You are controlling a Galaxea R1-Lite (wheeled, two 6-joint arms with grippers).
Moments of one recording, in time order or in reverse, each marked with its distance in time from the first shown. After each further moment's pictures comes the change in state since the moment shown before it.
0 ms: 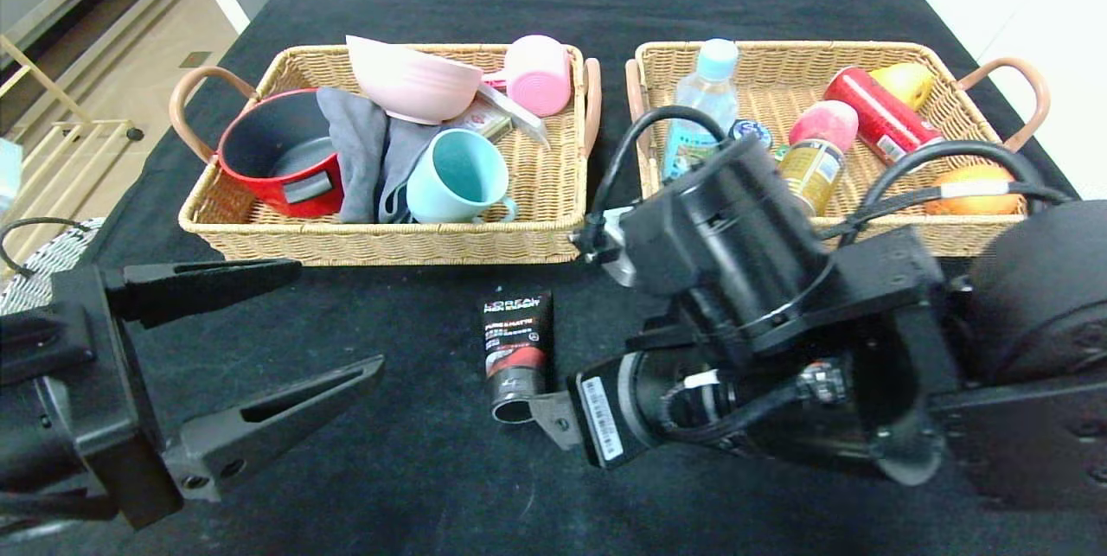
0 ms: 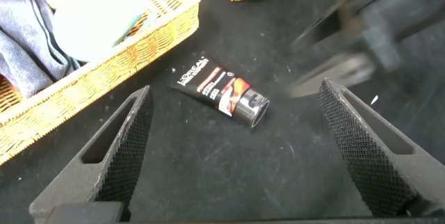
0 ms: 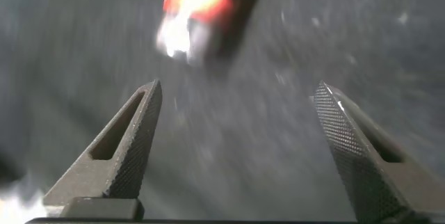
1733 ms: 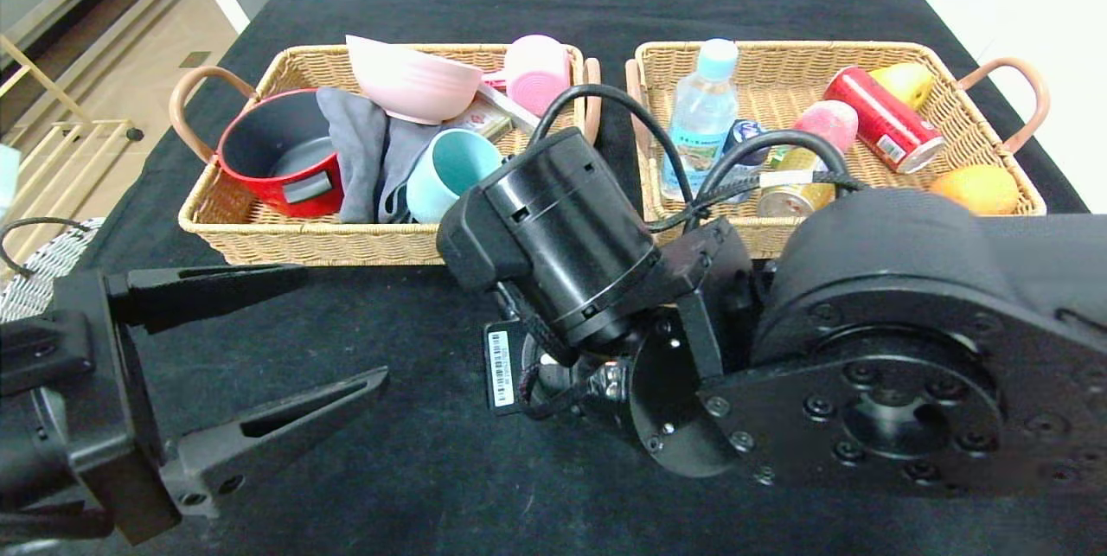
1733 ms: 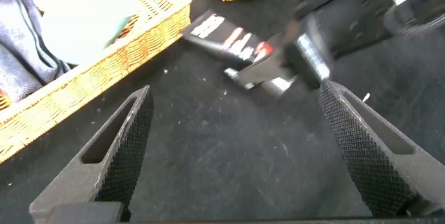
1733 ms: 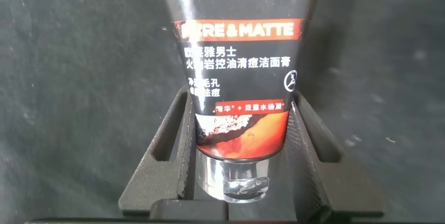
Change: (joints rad) left arm -0.024 -0.006 0.002 0.005 -0.001 0.002; right arm 0.081 0.217 -0.324 0.093 -0.243 0.216
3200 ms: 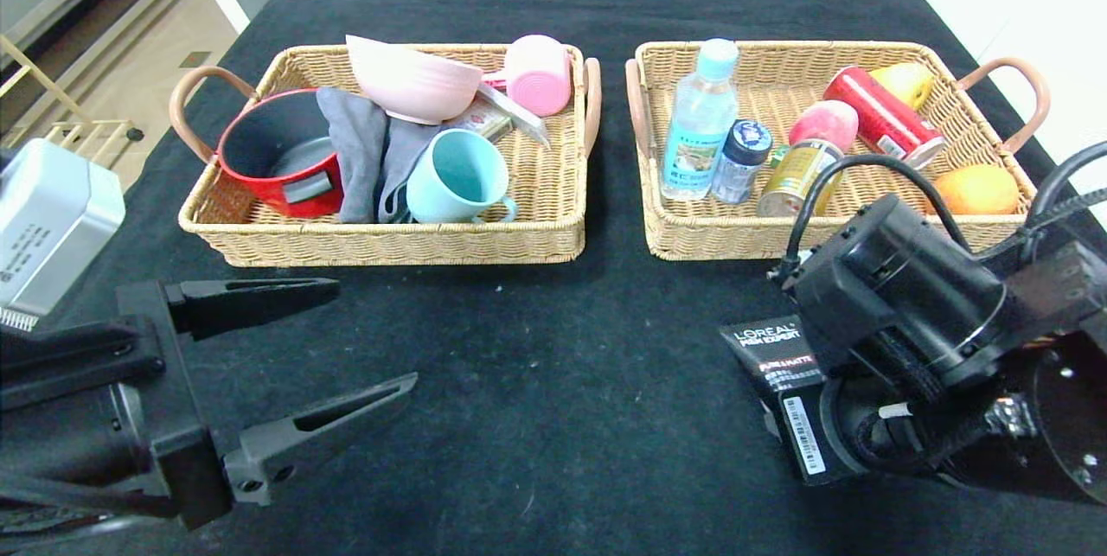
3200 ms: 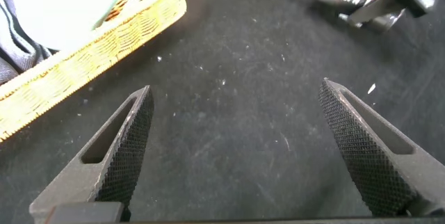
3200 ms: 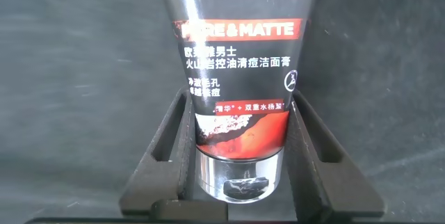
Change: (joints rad) left arm 0.000 0.060 0.002 -0.001 0.003 -0.002; right arm -0.206 -0.370 0.465 0.271 -0.010 -0.010
